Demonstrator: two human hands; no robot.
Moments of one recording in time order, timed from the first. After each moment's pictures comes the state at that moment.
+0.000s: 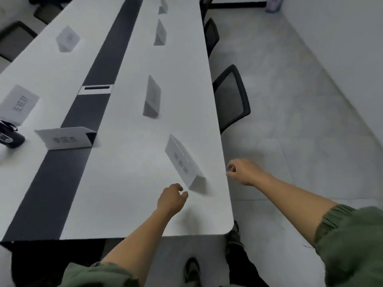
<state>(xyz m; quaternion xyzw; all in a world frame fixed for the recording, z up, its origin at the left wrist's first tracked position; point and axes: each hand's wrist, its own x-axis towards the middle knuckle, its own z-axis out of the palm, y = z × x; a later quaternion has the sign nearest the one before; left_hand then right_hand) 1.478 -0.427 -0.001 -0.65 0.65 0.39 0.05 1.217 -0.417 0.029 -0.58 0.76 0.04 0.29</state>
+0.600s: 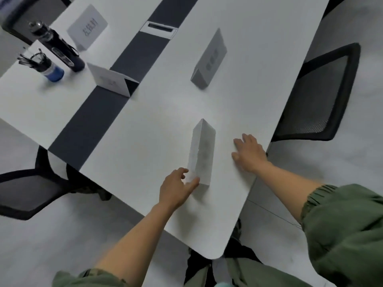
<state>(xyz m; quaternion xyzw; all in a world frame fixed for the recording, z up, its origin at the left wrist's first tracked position) 1.431 -0.464 -0.015 -0.81 0.45 0.38 -0.08 1.213 -0.608 -0.081 -0.77 0.58 0.12 0.24</state>
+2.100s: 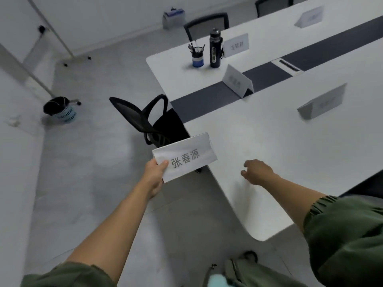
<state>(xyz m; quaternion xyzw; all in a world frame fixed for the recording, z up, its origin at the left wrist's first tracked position) 1.564 -0.198 0.080 -0.73 -0.02 0.35 -0.59 1.382 -0.454 -0.005 -0.88 0.38 0.21 0.17</state>
